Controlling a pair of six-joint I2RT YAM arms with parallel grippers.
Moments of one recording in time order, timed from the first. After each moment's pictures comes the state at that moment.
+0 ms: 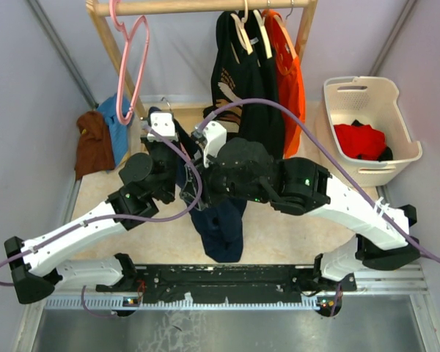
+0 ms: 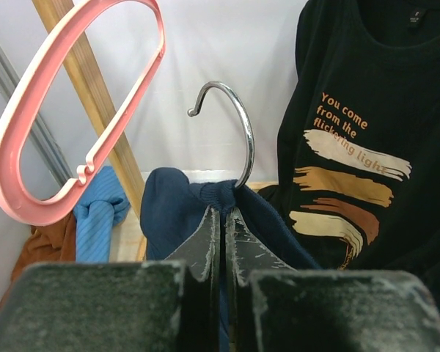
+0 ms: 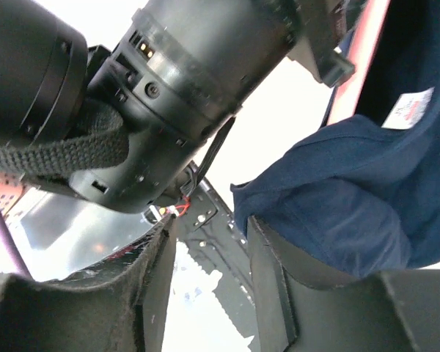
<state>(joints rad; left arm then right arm) -1.02 1.09 1.08 0.33 -1.02 0.28 1.33 1.44 1.93 -0.93 0.25 0.50</state>
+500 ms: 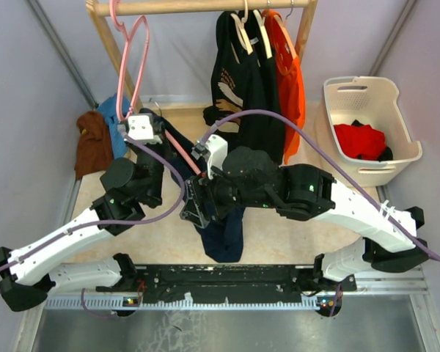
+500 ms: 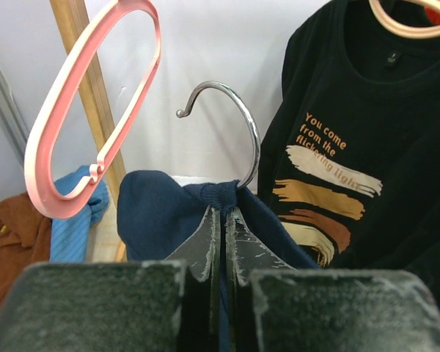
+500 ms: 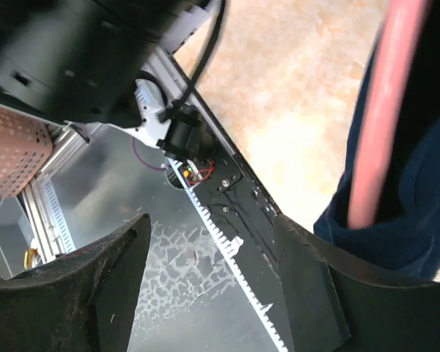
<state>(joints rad) -1.02 1.01 1.07 0.28 -0.99 0.19 1.34 1.37 1.79 -0.89 0.08 0.53</state>
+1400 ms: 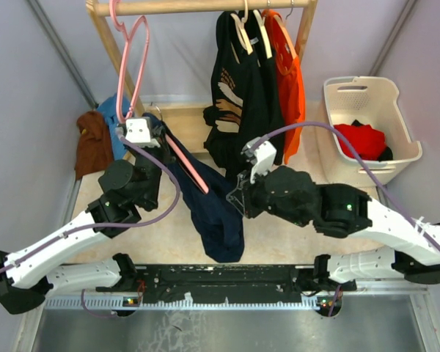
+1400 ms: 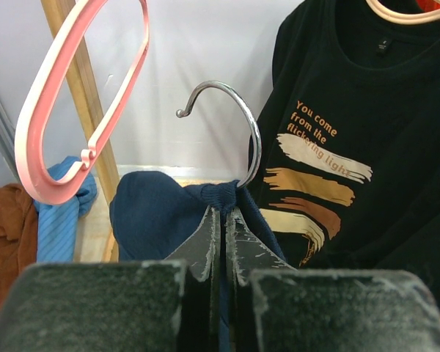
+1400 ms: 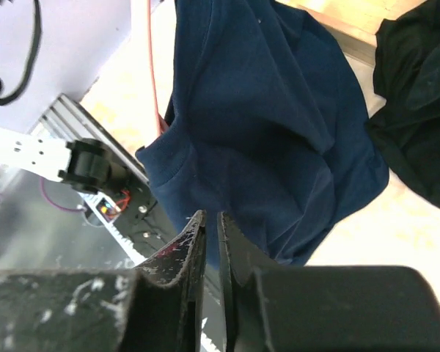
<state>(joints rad) -1.02 0.95 1.05 0.20 -0.95 0.10 1.35 1.03 1.46 -0.82 0.42 0.52</state>
